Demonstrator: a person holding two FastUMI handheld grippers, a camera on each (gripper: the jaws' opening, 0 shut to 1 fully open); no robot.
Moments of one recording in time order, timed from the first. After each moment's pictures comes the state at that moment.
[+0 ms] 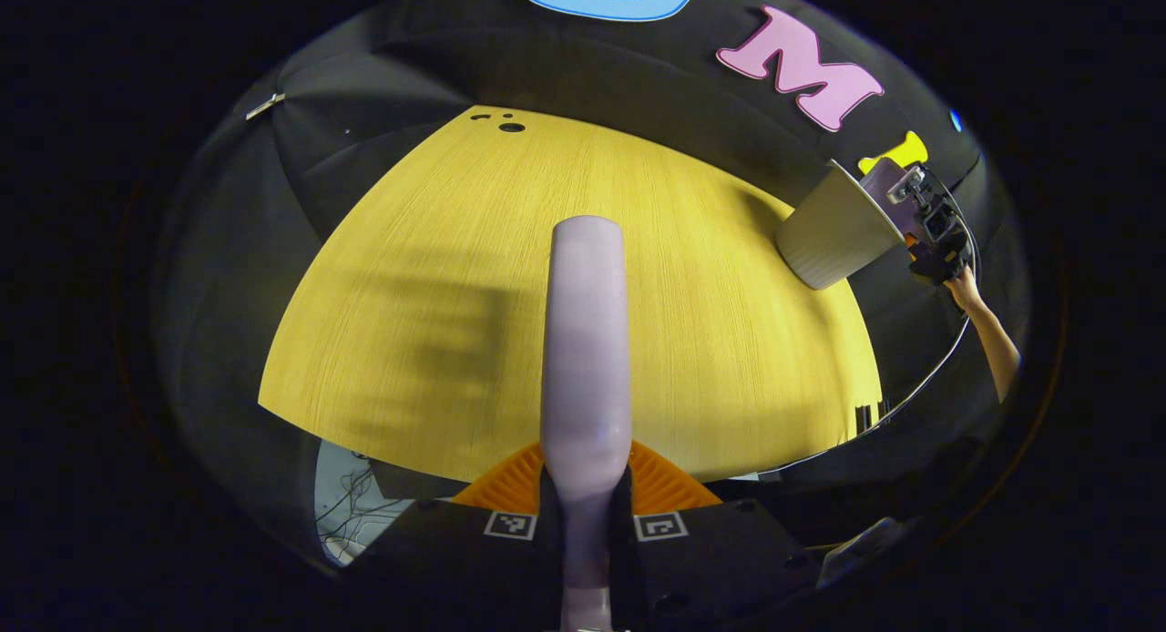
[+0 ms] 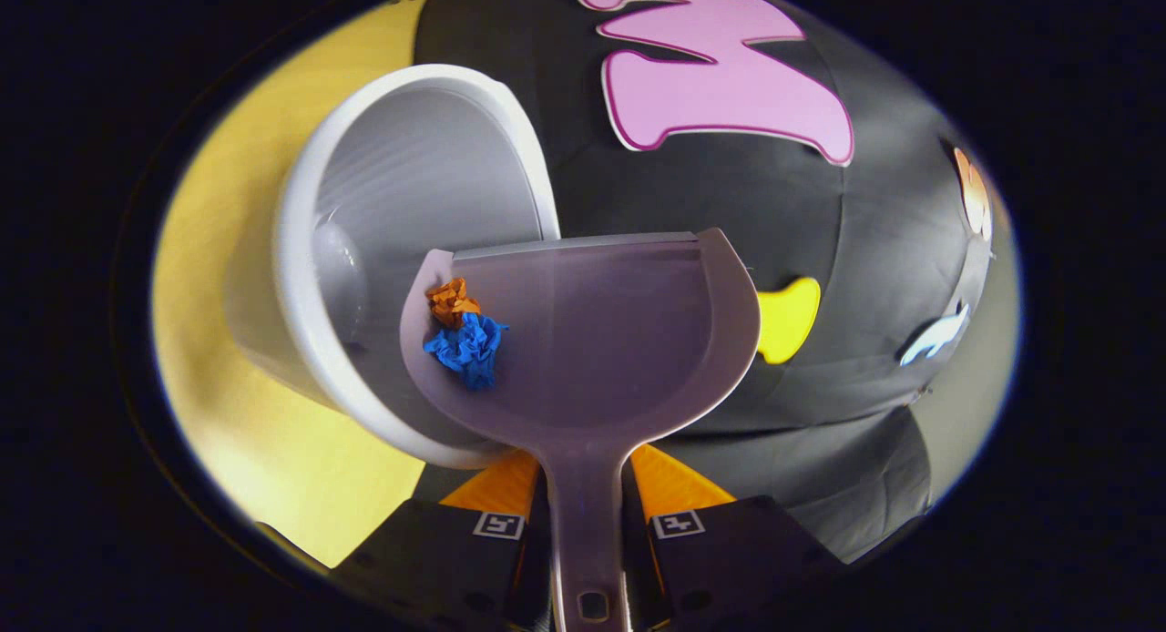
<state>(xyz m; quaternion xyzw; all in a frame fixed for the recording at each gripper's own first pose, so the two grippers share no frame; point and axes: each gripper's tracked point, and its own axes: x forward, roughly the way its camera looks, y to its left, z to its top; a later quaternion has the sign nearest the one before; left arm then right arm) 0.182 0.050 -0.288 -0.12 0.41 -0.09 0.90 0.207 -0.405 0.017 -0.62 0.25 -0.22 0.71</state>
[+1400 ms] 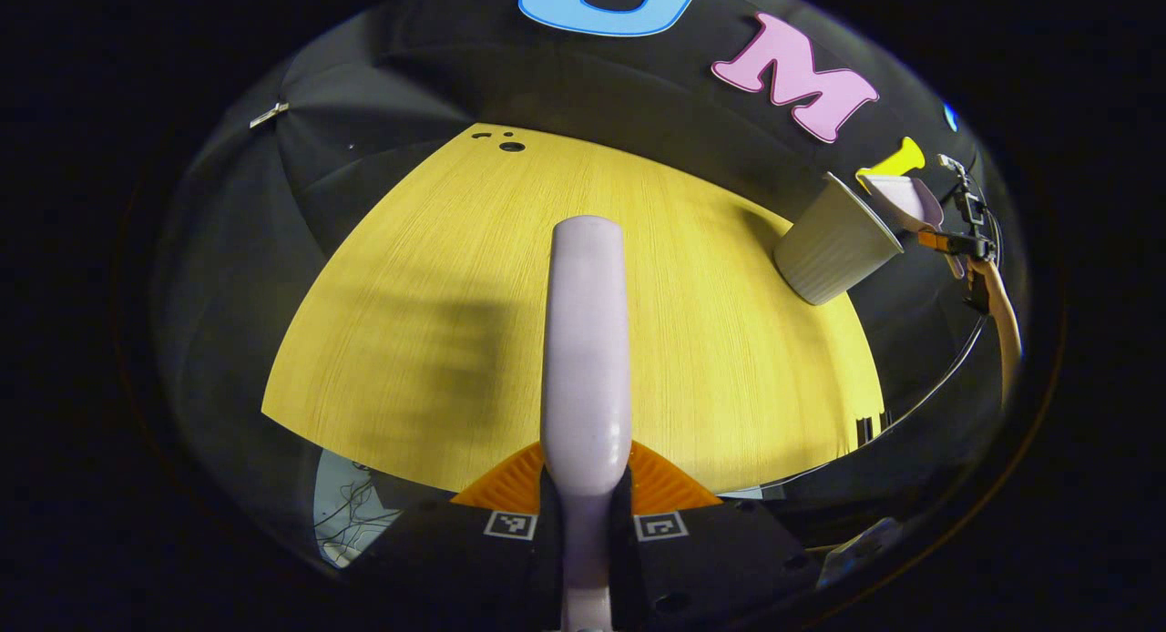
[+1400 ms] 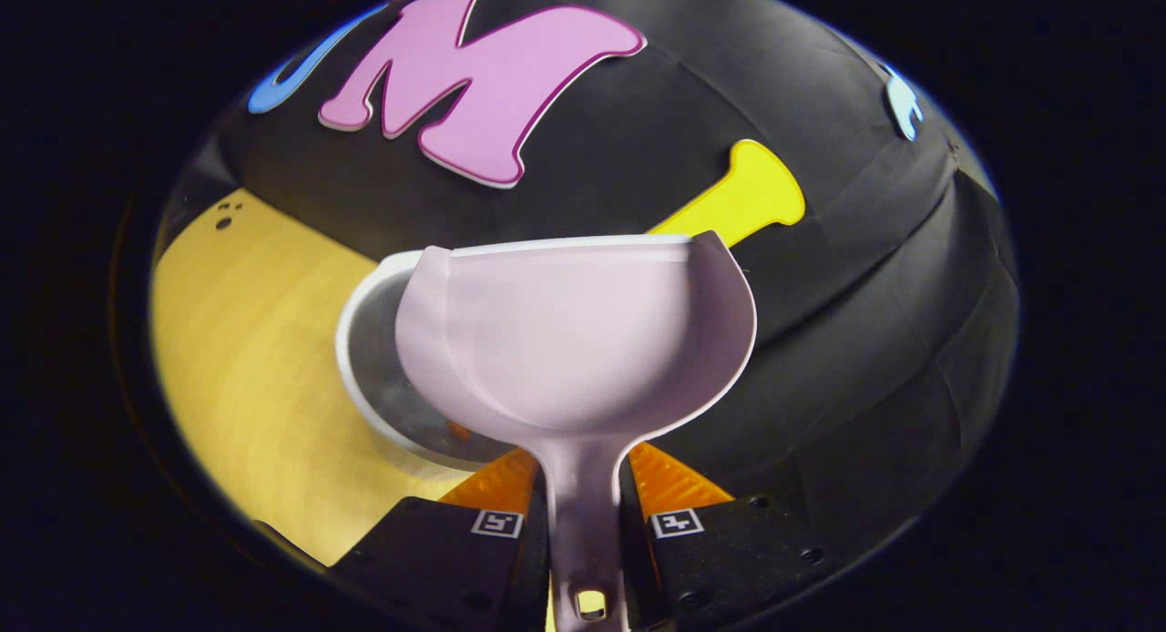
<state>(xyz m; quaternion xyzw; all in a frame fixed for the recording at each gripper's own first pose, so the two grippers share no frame) 0.188 0.045 -0.274 -0.12 0.38 -0.08 0.91 0.170 -0.354 0.066 -0.20 0.26 -0.20 0.92</state>
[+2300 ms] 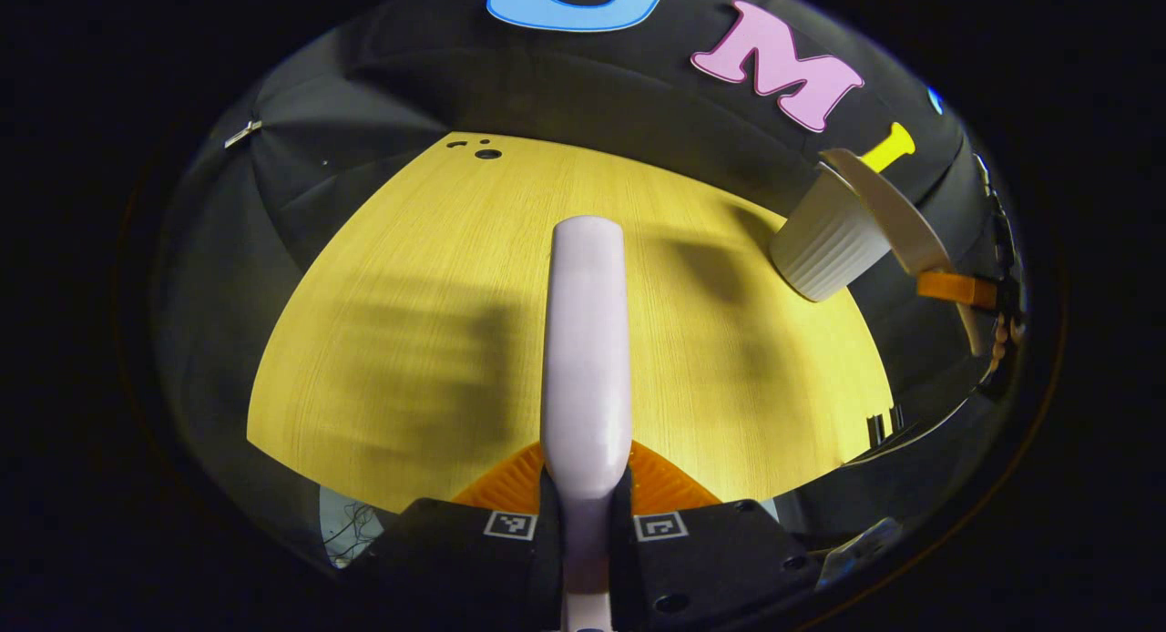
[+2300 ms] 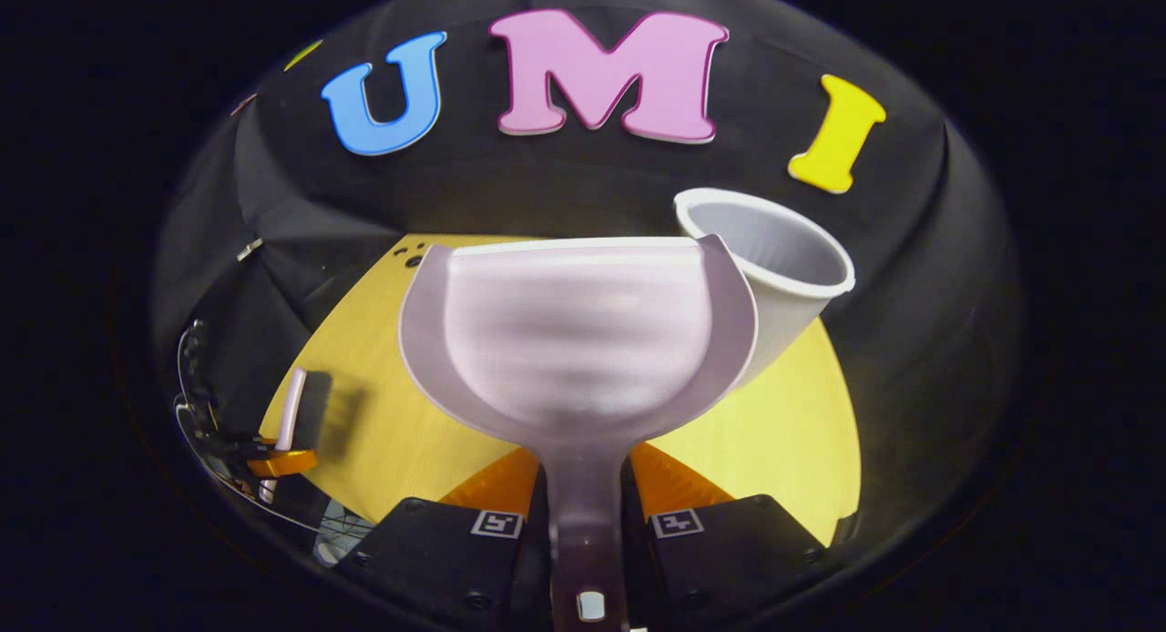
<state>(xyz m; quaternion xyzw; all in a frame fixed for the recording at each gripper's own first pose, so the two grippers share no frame) 0.228 0.025 -0.288 -0.09 0.37 -0.09 0.92 0.060 -0.084 -0.067 0.02 0.35 0.00 0.94</state>
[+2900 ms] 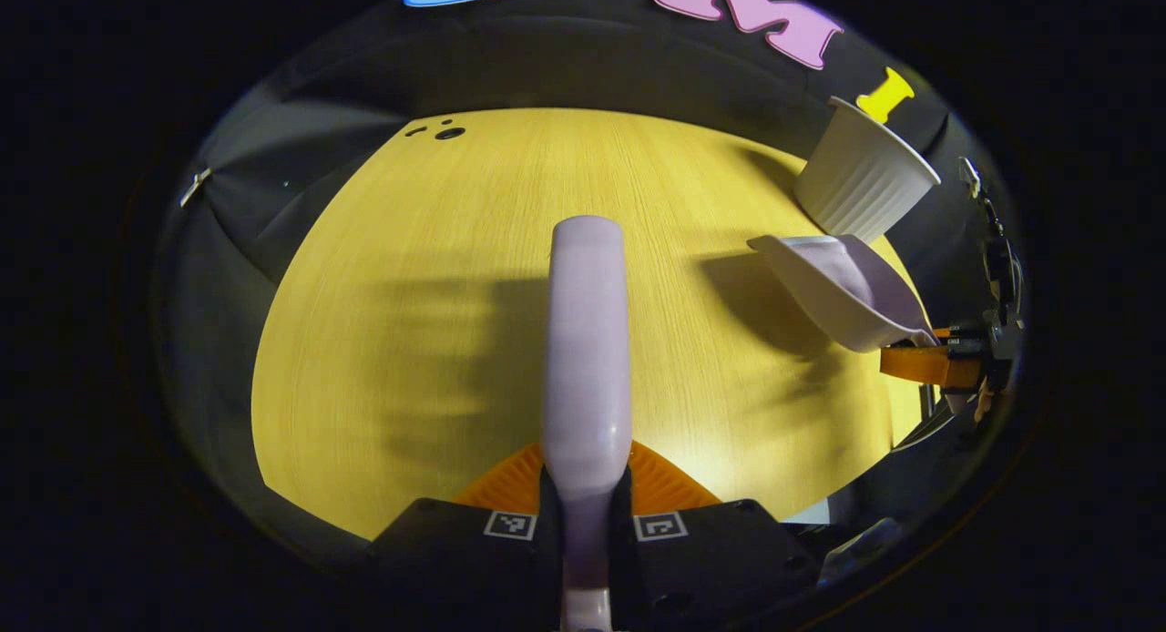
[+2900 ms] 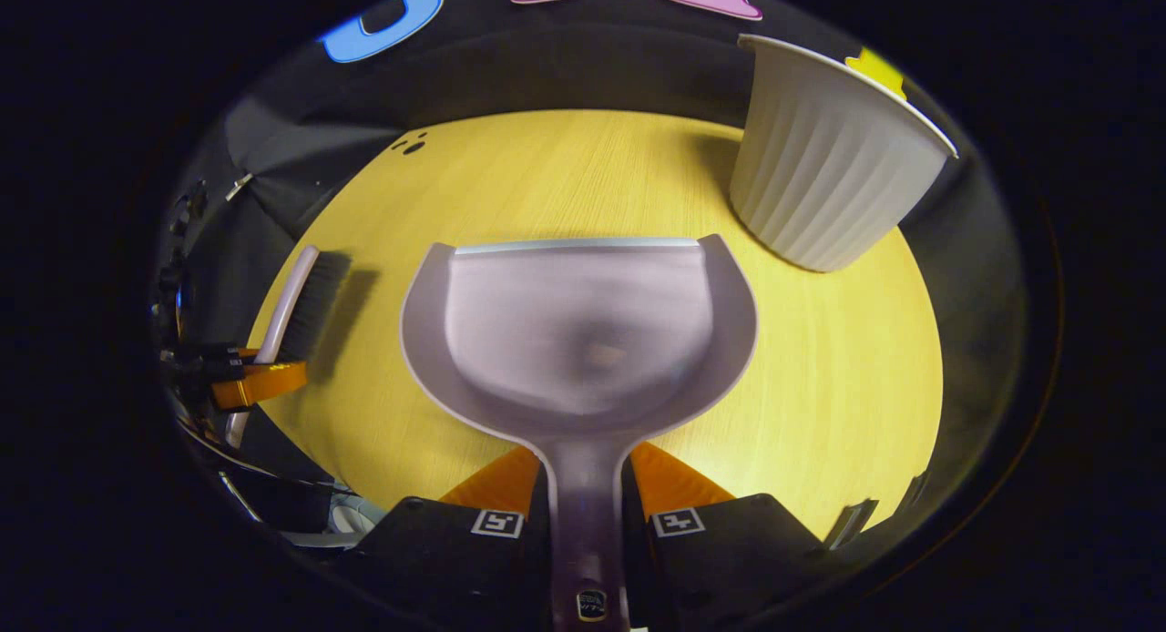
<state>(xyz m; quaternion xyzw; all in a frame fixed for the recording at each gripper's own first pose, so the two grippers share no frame) 0.288 -0.002 -0.332 0.00 0.44 -0.08 0.90 0.050 -0.054 -0.225 0.03 0.49 0.04 0.87</state>
